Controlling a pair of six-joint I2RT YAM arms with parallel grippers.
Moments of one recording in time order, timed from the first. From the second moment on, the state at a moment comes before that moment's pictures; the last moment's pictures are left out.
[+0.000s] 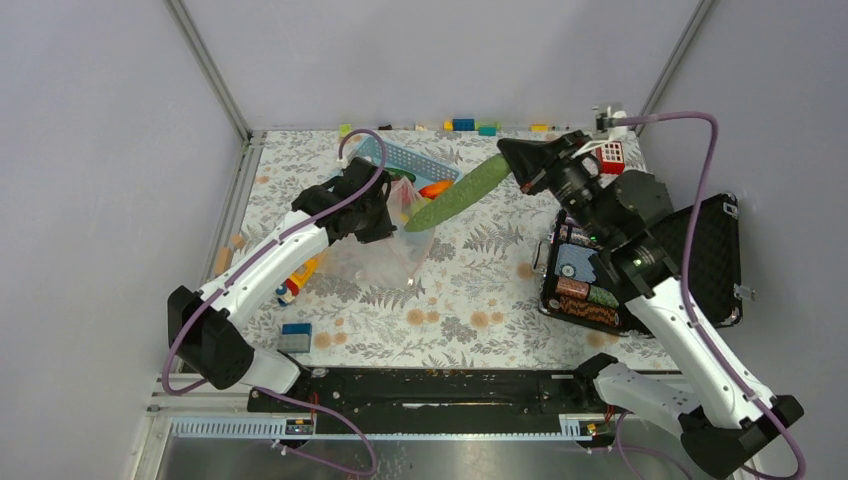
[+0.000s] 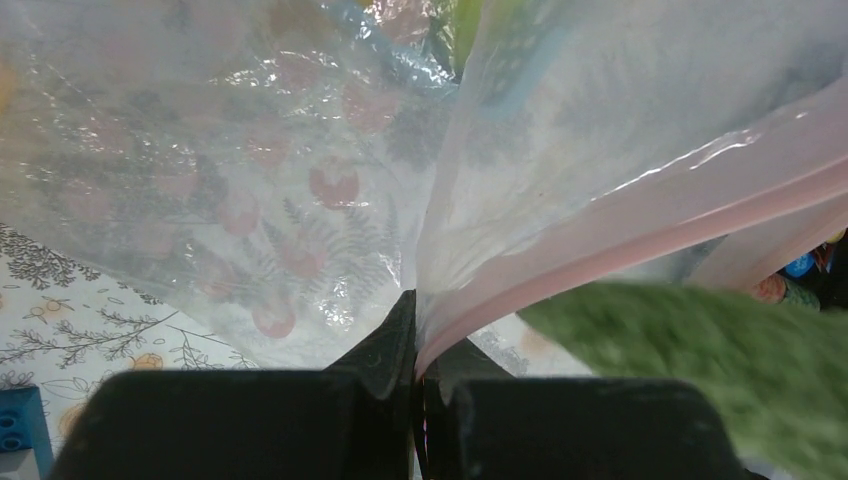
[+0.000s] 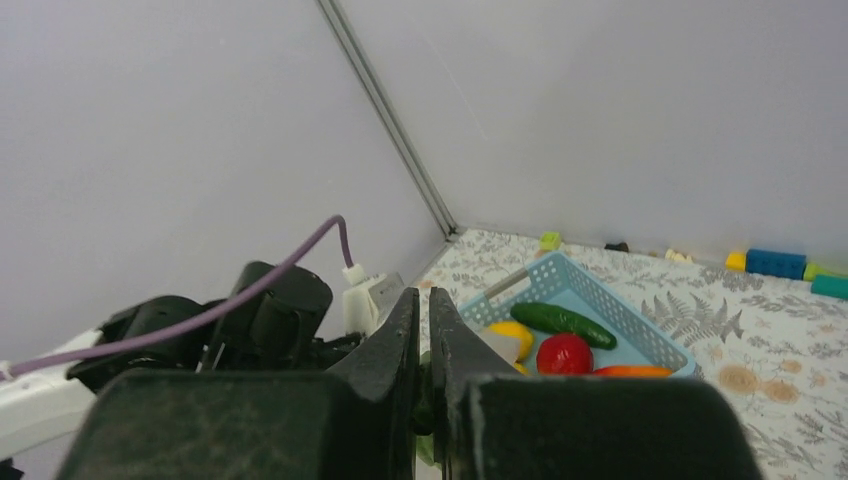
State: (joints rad) left arm -0.58 1.43 1.33 -0.85 -0.12 -0.78; right arm 0.52 0.96 1.17 0.07 -0.11 0.49
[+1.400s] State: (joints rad) left arm -0.73 1.33 1.38 -0.87 -0.04 -0.79; right arm 0.91 1.26 0.89 0.33 0.15 0.45
